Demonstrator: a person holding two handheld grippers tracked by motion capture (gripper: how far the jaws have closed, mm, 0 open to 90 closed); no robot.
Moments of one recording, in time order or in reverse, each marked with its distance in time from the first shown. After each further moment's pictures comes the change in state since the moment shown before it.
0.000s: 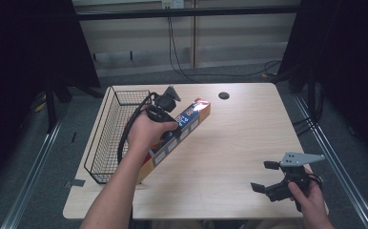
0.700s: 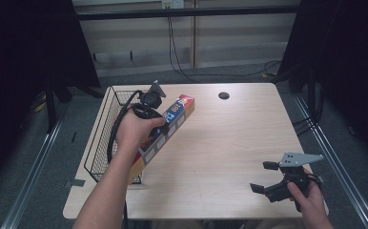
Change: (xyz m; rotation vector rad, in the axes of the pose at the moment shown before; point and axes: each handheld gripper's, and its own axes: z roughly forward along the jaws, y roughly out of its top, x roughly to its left) left arm 0.026 -0.013 -0.013 -0.001 0.059 -0.109; right arm 0.001 0.000 0.001 0.010 0.007 -0.002
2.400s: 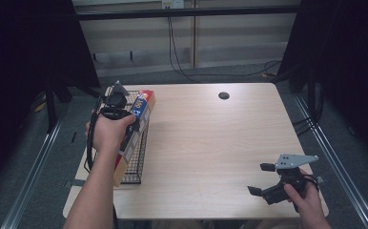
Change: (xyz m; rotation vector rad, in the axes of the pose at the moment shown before) left arm 0.066 -0.036 -0.010 -0.062 0.130 -0.315; right arm 0.005 0.000 0.006 0.032 0.011 -0.029
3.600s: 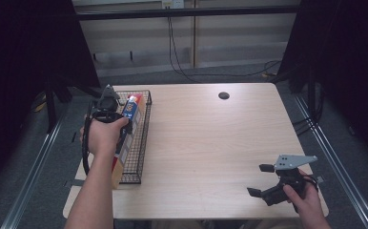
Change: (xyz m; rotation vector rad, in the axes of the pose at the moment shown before) left arm 0.022 -0.010 0.008 0.001 0.022 -0.112; right arm 0.002 0.000 0.001 0.011 0.013 -0.011
